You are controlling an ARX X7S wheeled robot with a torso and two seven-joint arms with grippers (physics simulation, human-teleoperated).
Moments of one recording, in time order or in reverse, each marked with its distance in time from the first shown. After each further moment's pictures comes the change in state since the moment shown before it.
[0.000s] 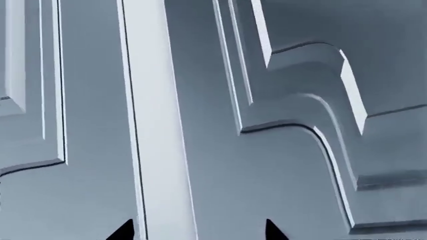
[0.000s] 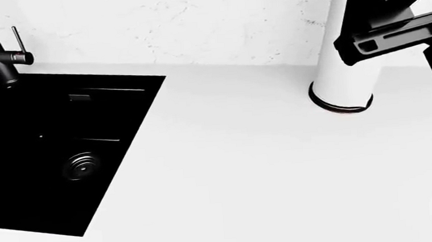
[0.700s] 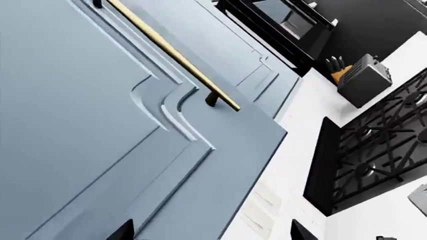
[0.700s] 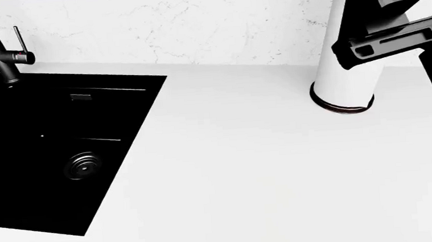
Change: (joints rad) left arm -0.015 0.232 0.109 0.490 0.026 0.046 0.192; right arm -0.031 -0.008 -0.002 0.005 -0.032 -0.022 -0.016
